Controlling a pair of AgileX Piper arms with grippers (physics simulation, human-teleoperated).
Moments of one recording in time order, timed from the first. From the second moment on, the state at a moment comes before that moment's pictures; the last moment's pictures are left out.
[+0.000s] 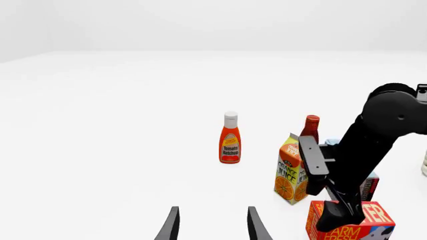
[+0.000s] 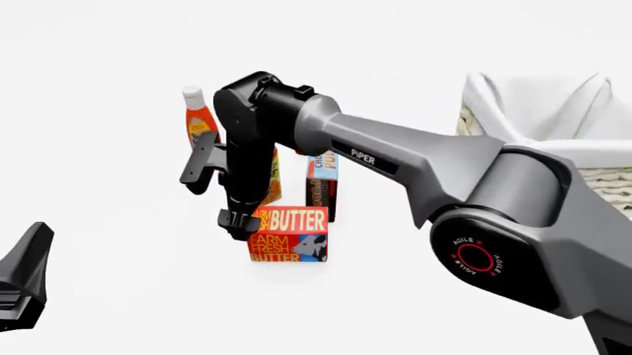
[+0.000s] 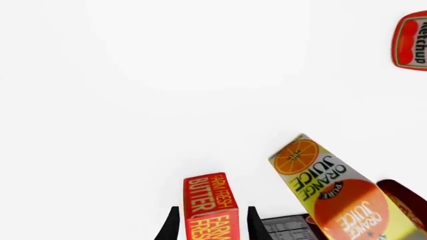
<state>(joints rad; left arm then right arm) 0.00 0.00 0.00 0.00 0.00 0.89 2.32 -2.13 1.21 -0.60</state>
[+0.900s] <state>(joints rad) 0.00 0.00 0.00 0.00 0.00 0.87 2.36 -2.11 1.21 -0.60</state>
